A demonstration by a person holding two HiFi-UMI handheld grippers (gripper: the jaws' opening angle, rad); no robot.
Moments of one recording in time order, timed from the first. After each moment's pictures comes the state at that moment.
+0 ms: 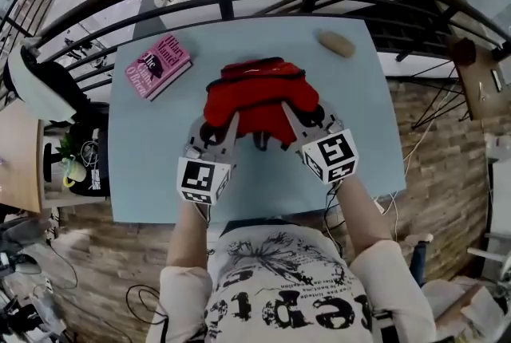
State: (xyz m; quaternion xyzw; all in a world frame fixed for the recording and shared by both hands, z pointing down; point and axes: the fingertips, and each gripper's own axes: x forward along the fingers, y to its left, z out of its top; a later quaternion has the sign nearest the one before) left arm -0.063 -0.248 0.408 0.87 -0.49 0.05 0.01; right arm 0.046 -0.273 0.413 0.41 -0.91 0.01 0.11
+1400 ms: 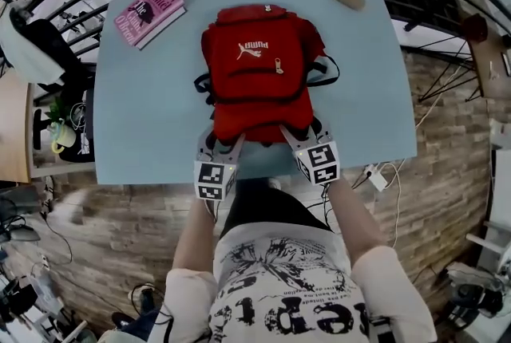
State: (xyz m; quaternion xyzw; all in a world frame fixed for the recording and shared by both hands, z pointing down) left arm -0.063 -0.107 0.653 0.83 -0.51 0.16 0.15; right arm 0.080 -0.138 0.652 0.43 -0.87 0.12 0.21
